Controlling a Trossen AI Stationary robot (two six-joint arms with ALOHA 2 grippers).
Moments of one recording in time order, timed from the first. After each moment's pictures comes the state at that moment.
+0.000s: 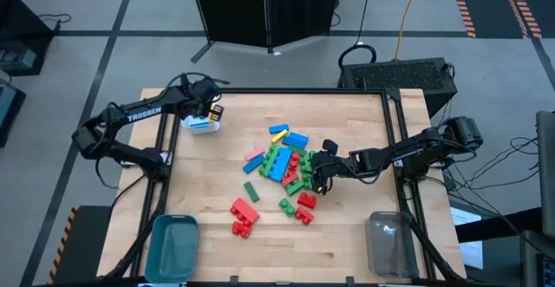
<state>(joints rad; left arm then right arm) 0.74 1.32 0.86 -0.76 -0.43 -0.41 0.12 1.48 0.62 0.10 0.34 0.25</state>
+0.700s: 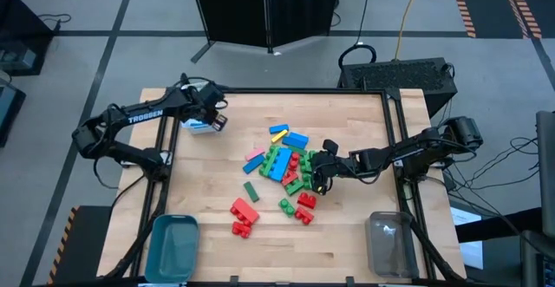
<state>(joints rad) 0.65 1.32 0.86 -0.77 -0.30 -0.26 0.12 1.48 0.62 0.10 0.34 0.27</state>
